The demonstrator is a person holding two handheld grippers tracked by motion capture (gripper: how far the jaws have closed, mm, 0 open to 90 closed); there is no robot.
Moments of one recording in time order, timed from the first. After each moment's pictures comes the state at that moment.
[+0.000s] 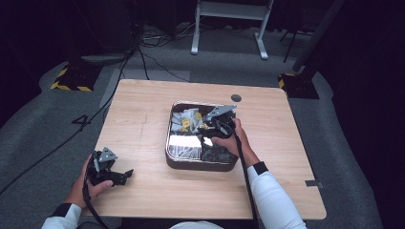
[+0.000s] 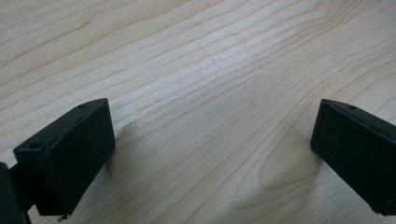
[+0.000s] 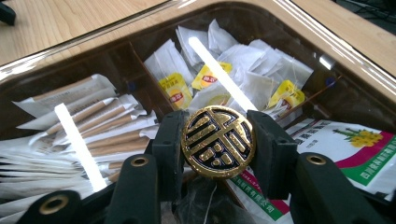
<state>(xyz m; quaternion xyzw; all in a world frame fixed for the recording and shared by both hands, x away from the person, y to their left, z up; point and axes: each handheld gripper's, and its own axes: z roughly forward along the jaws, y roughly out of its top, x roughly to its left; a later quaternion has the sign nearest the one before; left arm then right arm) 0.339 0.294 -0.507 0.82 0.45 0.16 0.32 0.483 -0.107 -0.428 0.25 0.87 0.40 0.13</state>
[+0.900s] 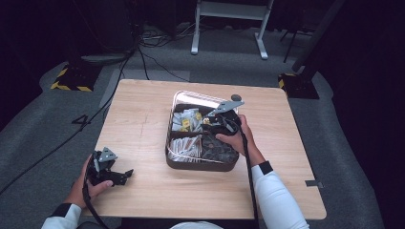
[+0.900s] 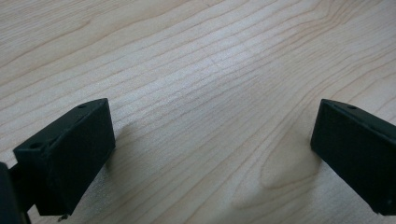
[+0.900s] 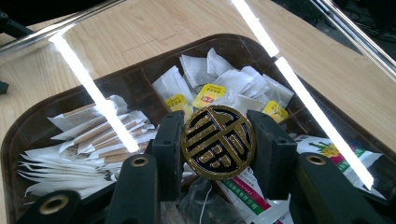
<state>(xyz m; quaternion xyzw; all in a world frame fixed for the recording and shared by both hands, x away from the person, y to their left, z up) 0.339 0.294 -0.507 0.82 0.45 0.16 0.32 0.476 -0.119 -0.400 0.24 0.86 0.42 0.14</state>
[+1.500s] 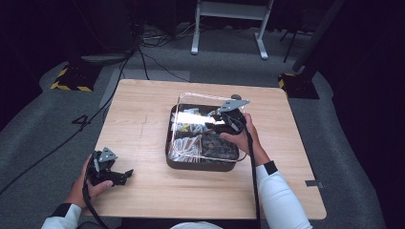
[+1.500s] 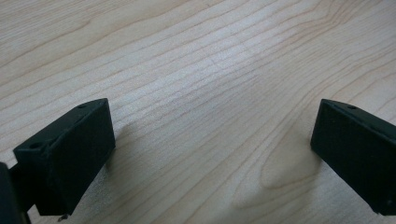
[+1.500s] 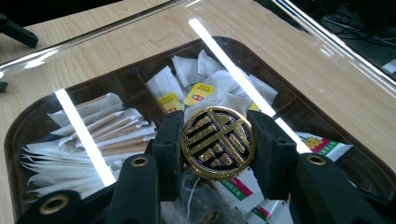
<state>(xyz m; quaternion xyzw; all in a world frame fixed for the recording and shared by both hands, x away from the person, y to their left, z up) 0.339 0.294 -0.507 0.82 0.45 0.16 0.32 0.473 -0.132 -0.391 0.25 0.86 0.42 0.15</state>
